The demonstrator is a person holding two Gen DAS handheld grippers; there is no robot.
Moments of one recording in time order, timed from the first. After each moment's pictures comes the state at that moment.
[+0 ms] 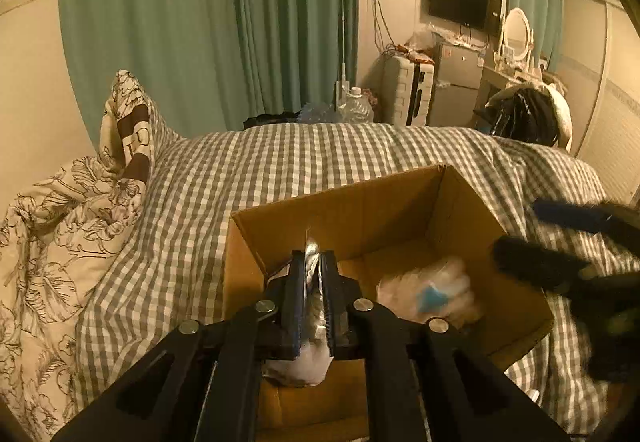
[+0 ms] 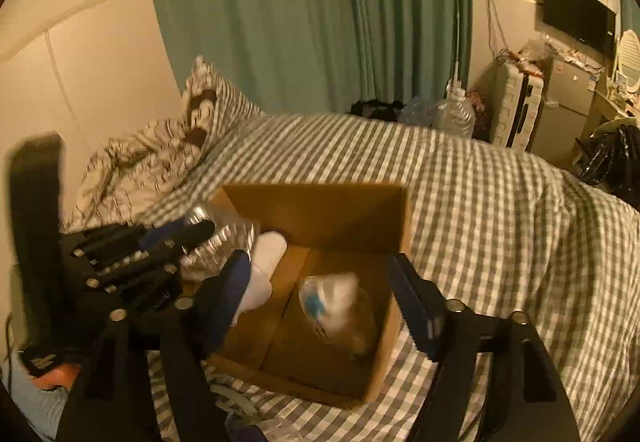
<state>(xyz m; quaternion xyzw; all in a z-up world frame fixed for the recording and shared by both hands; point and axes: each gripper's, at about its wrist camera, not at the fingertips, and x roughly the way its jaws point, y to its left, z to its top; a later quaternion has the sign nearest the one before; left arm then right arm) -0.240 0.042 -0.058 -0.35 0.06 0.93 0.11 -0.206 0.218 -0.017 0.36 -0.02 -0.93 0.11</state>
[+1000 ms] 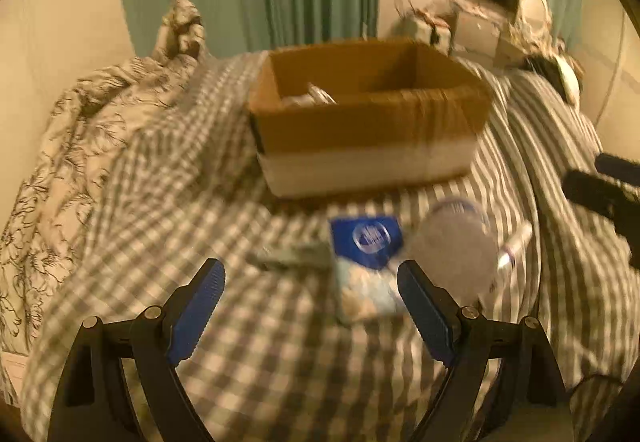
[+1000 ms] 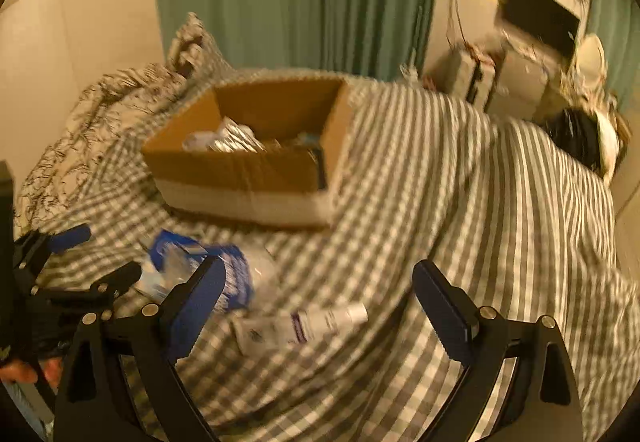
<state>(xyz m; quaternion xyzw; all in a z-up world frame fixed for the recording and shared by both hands) -0.068 0.014 -0.123 -0.42 0.06 0.90 0.07 -0.050 0.246 -0.067 0.40 0.03 -0.92 0.03</state>
